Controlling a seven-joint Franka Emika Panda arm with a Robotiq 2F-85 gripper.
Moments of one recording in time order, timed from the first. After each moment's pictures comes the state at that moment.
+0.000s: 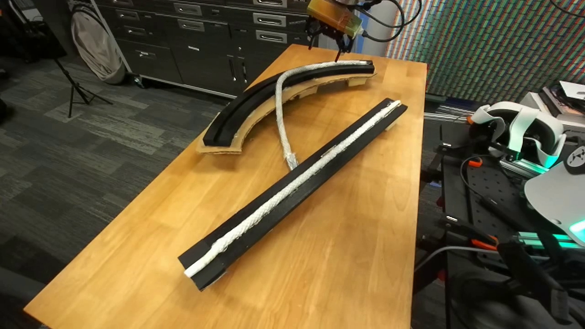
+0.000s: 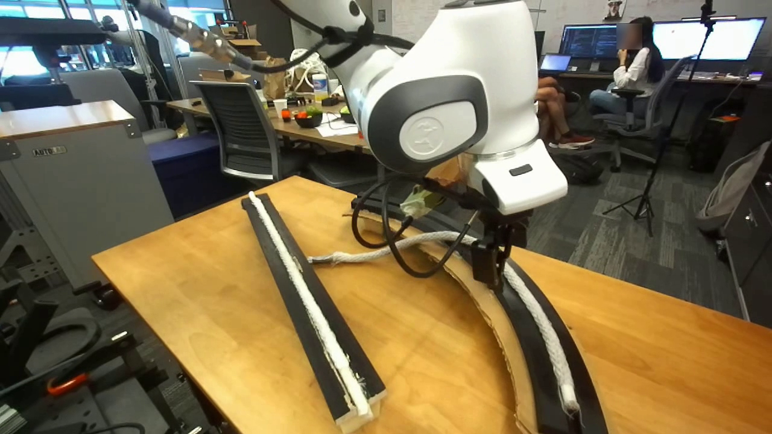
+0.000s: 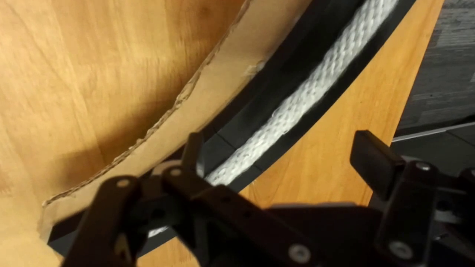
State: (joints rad) arm -0.14 0.48 -0.29 -2.03 0.32 2.80 0.89
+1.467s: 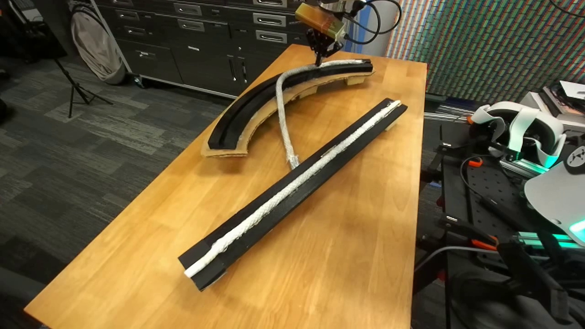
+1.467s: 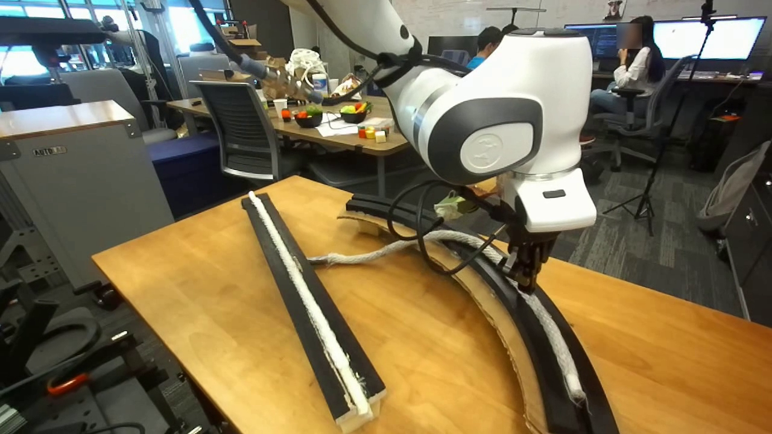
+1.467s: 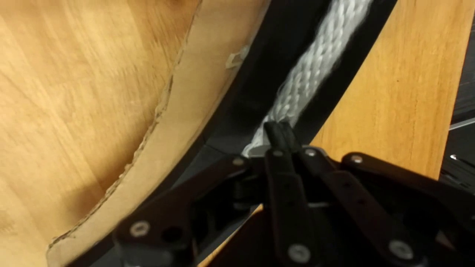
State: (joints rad) arm -0.20 0.65 -0.28 -1.80 0.33 2.62 1.05
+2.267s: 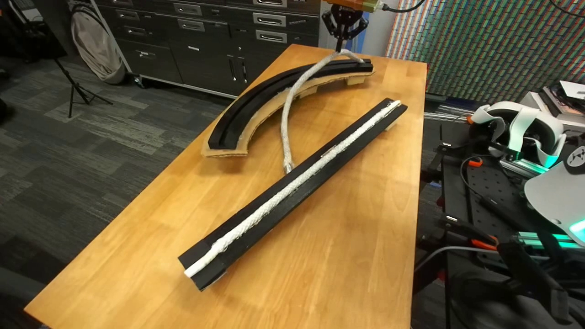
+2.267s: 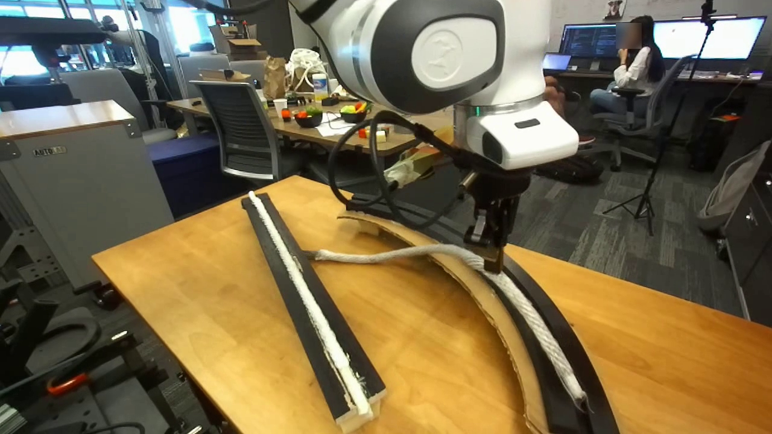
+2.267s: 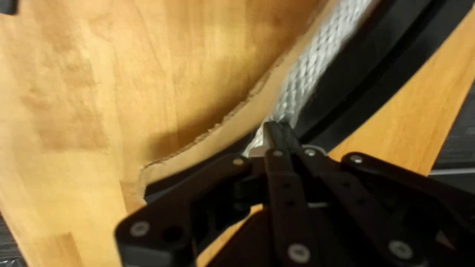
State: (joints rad) arm -0.14 0.34 -0.32 -2.07 0.10 2.54 0.97
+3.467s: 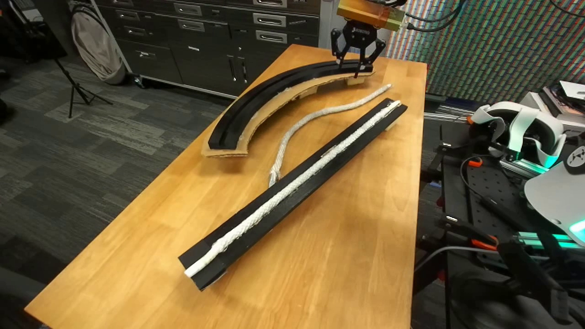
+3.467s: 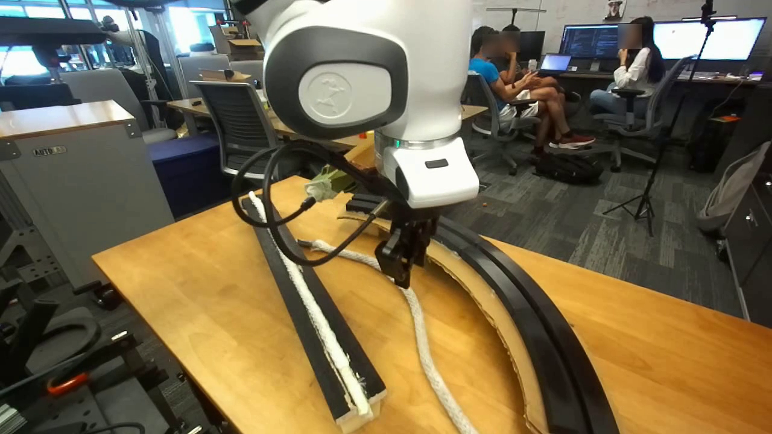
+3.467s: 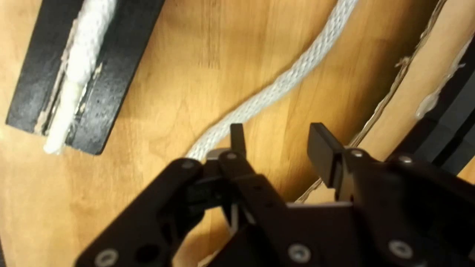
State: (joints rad) arm -0.15 0.20 -0.23 -2.33 0.31 2.59 0.79
